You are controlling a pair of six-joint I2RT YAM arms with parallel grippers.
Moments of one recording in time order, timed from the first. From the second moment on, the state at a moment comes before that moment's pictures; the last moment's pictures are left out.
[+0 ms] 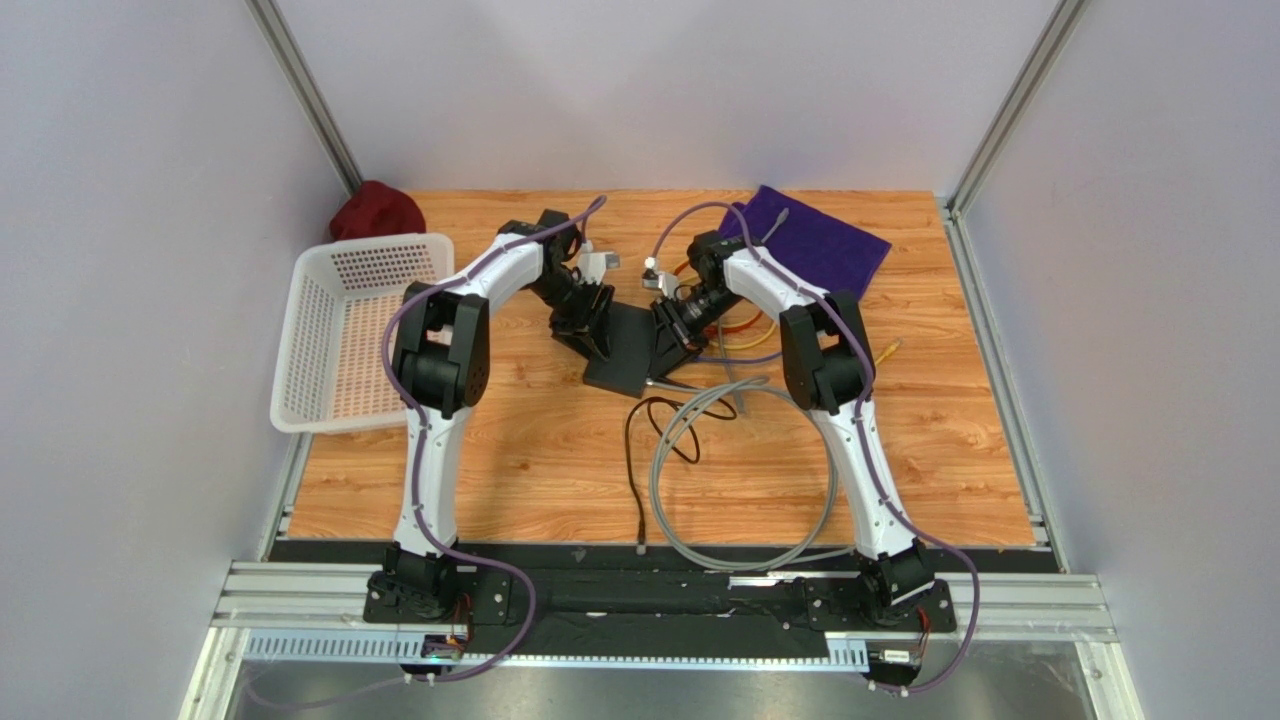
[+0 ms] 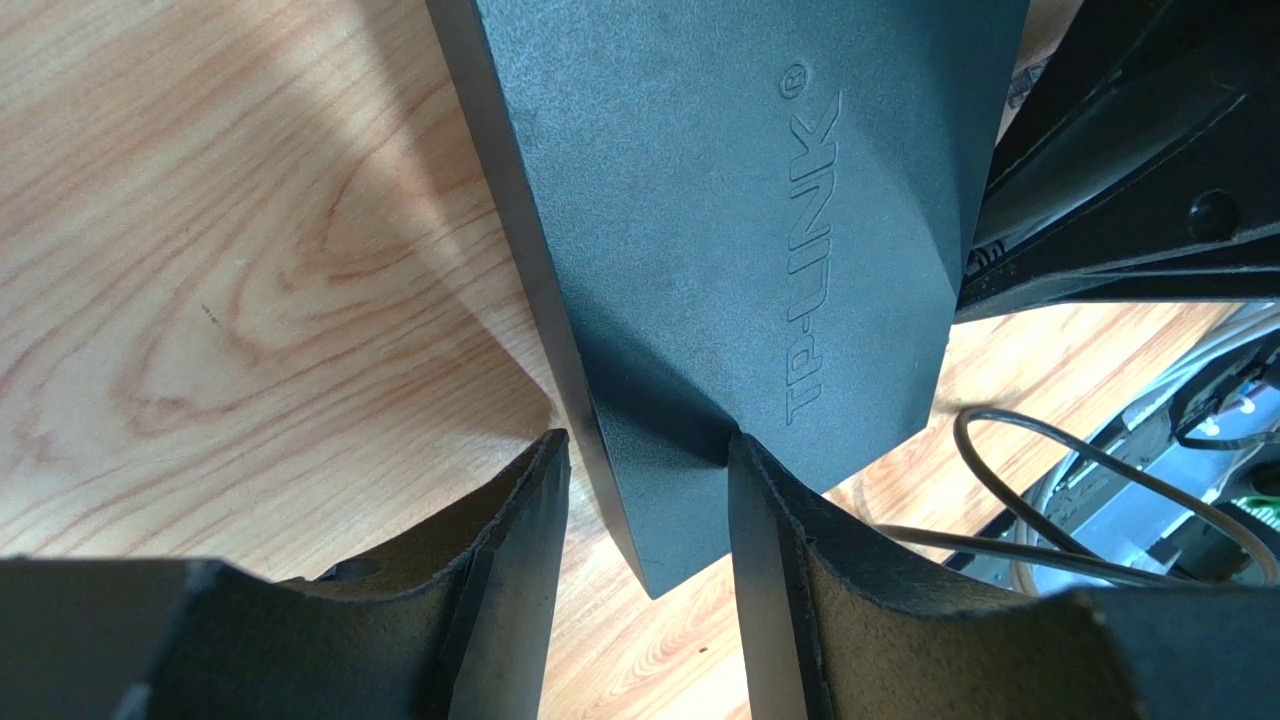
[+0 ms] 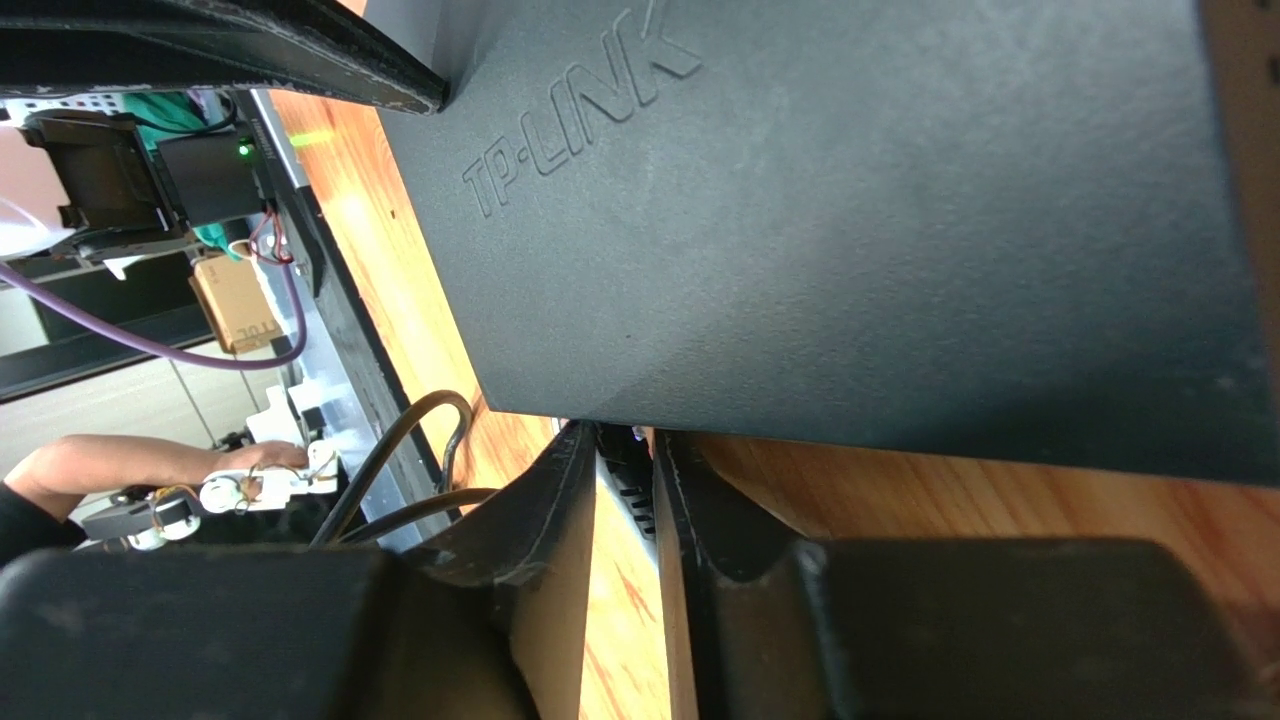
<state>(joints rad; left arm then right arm) -0.30 2.31 1.87 -1.00 0.55 0.08 0.41 2.58 2.15 -1.11 -0.93 -0.20</state>
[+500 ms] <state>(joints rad) -0.31 2.31 1.87 -1.01 0.54 0.08 0.44 2.53 2.11 -1.10 -0.89 -0.22</state>
